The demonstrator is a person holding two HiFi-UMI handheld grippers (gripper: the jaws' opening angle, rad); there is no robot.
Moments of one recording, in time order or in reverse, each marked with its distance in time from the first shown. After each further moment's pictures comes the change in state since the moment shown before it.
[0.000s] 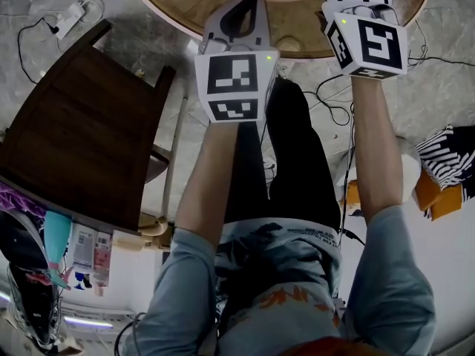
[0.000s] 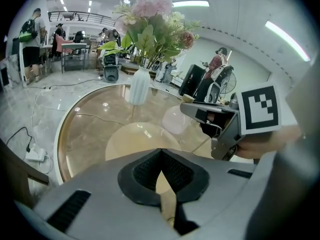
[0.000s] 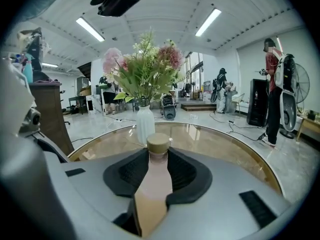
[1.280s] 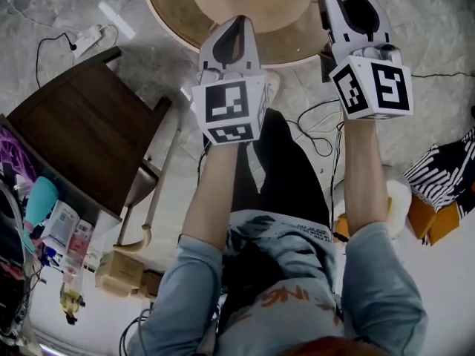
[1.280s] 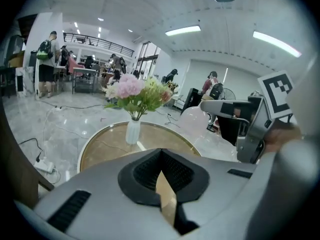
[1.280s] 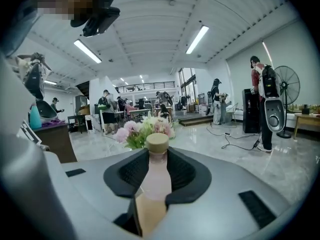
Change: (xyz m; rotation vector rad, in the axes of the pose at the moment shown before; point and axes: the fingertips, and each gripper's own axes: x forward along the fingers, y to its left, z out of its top) left arm -0.120 -0.076 0.079 0.003 -0.265 0.078; right arm -0.151 -0.016 0.156 0.104 -0.186 -0.011
